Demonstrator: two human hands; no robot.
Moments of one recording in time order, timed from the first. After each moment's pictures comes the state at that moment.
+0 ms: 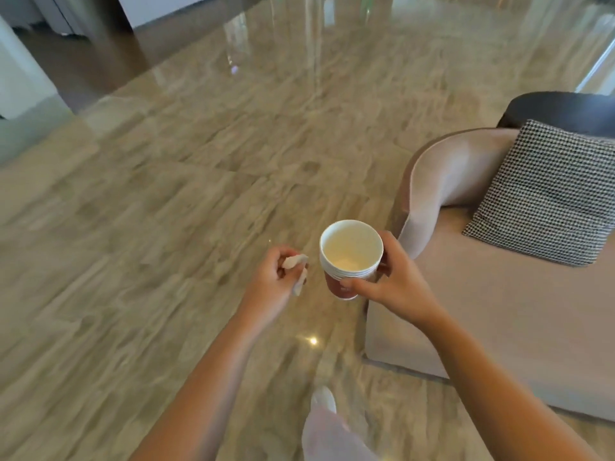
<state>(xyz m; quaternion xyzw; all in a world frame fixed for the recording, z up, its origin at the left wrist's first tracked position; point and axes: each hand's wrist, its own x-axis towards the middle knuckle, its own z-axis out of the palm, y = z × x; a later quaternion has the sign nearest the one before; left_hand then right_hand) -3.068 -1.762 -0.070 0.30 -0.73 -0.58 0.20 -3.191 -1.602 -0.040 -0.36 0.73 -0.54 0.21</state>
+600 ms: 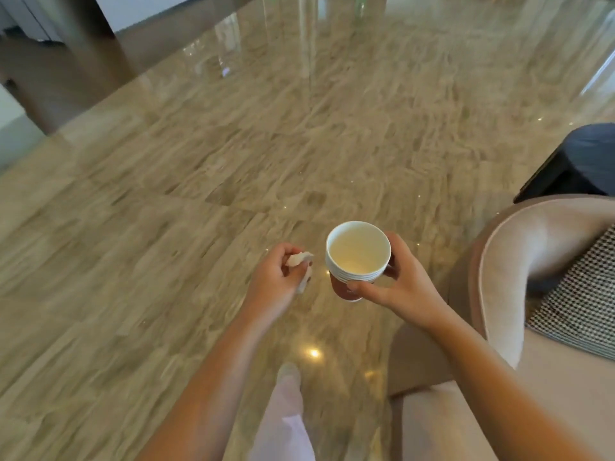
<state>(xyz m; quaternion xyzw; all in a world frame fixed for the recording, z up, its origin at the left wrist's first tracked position) -3.330 -2.041 -0.058 0.30 -0.75 -0.56 0.18 -3.447 -1.873 -0.038 -0.35 0.73 -0.54 0.21</state>
